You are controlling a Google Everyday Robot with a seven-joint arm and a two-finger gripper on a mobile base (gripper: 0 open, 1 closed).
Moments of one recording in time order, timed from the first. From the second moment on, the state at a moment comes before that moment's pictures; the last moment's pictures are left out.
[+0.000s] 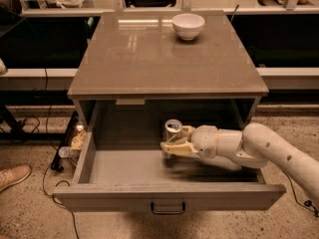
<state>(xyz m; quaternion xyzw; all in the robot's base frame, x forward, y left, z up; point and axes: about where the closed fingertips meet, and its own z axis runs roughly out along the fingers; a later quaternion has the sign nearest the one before) 0.546 -0.034 0.688 -0.45 0.61 0.42 0.51</state>
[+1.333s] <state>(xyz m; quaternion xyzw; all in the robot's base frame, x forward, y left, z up) 0.531 0.028 0.676 -0.48 0.61 0.42 0.47</state>
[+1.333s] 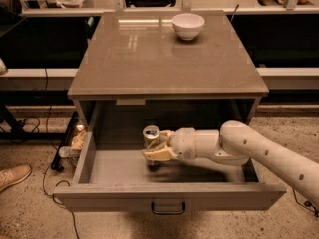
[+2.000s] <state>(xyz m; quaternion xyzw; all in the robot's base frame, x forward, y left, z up) 0.539 0.039 0.666 -0.49 0.62 0.40 0.47</state>
